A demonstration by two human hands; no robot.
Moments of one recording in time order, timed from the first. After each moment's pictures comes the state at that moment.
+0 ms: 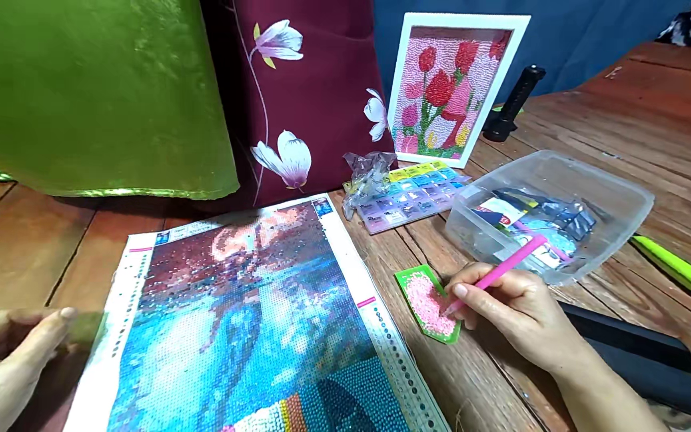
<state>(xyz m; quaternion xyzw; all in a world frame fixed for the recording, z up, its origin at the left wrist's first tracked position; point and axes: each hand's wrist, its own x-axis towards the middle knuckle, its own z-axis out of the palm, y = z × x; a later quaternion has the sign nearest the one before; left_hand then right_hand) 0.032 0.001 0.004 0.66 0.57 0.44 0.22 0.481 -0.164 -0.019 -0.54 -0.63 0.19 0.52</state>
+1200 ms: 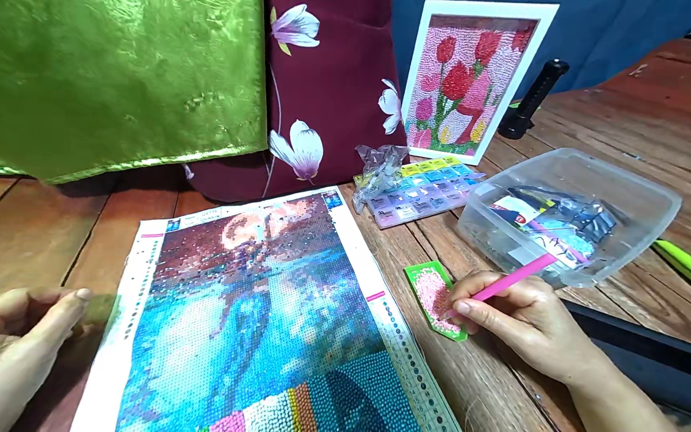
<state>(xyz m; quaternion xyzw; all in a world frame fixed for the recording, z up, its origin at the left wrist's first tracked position) 0.037 -0.007 0.010 0.67 0.59 0.40 0.19 0.481 -0.164 -0.025 -0.50 -0.68 0.21 0.50</state>
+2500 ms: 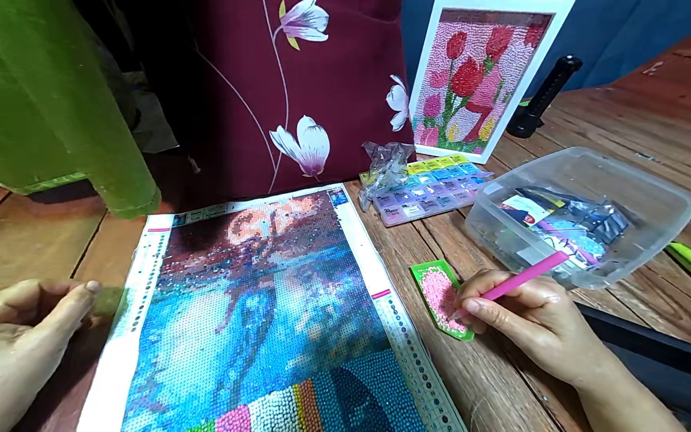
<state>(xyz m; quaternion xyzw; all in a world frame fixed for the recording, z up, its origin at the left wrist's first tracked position) 0.032 -0.004 0.004 0.68 0.59 0.40 0.17 0.482 -0.164 -0.025 -0.50 -0.68 0.19 0.50</state>
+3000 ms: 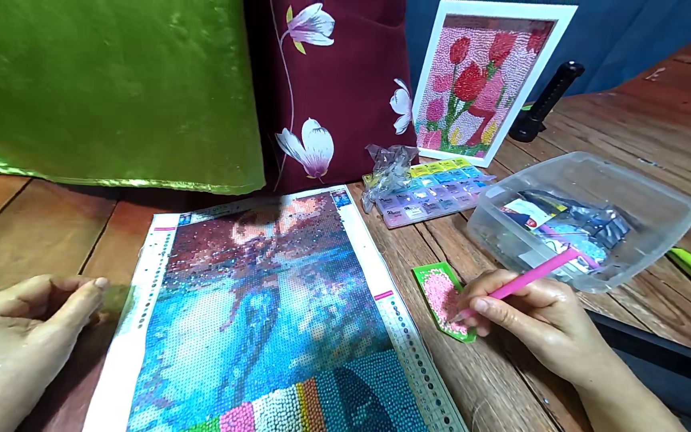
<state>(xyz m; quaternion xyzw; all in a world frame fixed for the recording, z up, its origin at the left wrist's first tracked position) 0.028 -0.002 0.003 0.68 0.60 0.39 0.15 0.481 -0.164 -0.022 -0.48 -0.66 0.25 0.53</state>
